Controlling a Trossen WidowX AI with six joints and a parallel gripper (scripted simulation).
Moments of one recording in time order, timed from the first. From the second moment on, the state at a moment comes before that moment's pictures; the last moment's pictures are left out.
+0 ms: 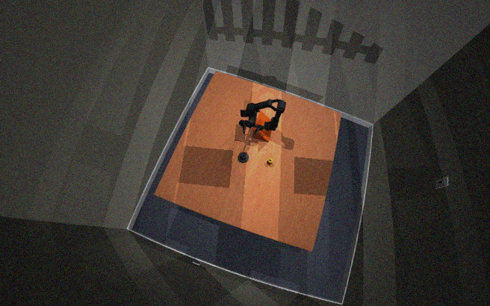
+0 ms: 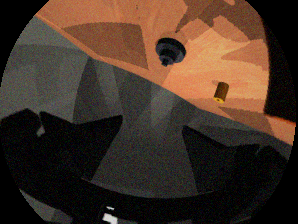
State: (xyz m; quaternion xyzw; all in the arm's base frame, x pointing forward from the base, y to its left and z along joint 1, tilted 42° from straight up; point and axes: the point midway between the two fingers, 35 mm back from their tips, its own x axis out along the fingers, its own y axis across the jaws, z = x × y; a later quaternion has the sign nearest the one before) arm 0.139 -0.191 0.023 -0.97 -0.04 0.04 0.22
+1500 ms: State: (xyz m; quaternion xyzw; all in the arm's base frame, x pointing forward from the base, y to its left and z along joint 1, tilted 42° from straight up) arm 0.289 -0.012 0.132 -0.31 -0.65 -0.19 -0.67
